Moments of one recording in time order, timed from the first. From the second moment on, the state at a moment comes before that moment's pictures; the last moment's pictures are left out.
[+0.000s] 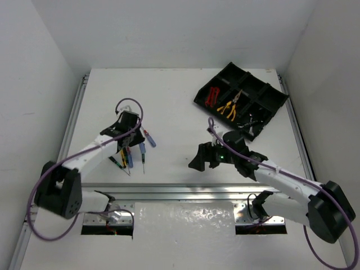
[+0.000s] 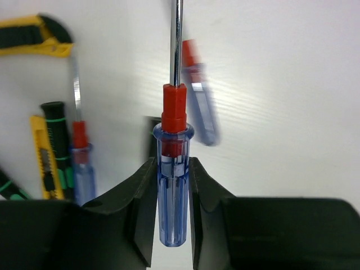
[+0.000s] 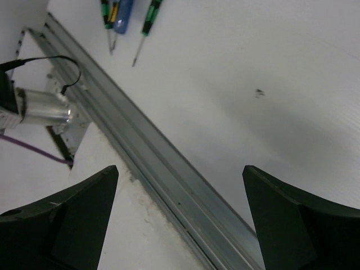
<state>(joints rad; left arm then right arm) -0.30 1.37 0.79 -0.40 -0.20 -0.69 0.63 1.04 0.46 -0.02 -0.38 0.47</state>
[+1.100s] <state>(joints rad) -0.57 1.10 0.72 -0.13 0.07 -0.84 0.77 1.49 0.80 0.17 -0.32 0.59</state>
